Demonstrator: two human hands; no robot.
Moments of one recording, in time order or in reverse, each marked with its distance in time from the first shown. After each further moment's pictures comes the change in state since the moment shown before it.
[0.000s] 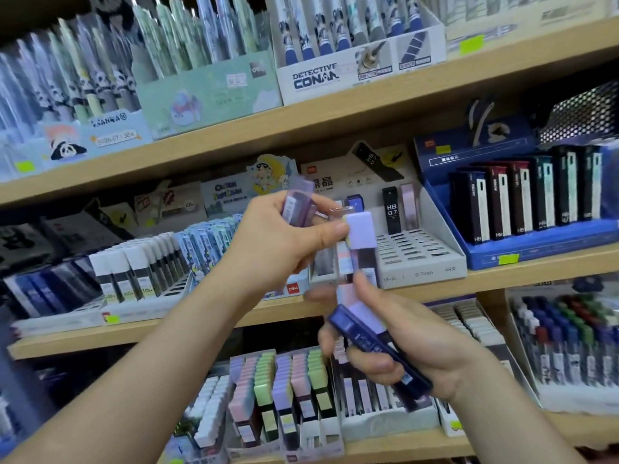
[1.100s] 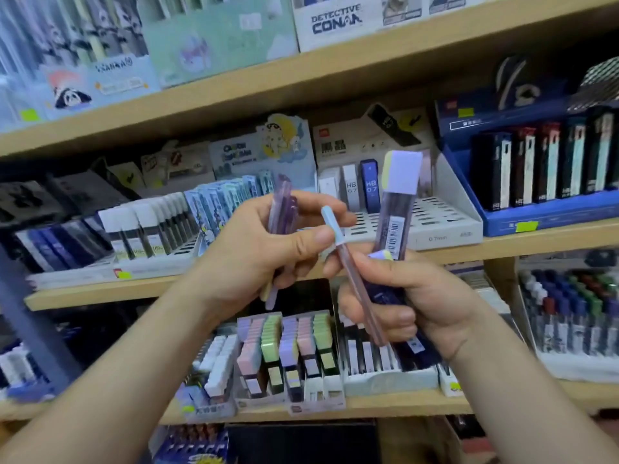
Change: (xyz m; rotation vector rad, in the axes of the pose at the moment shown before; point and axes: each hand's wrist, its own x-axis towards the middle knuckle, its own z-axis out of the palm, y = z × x) left_hand -0.040 -0.024 -0.027 -0.191 -0.242 -0.025; right_hand 0.003 0.000 0.008 0.026 -0.173 -0.110
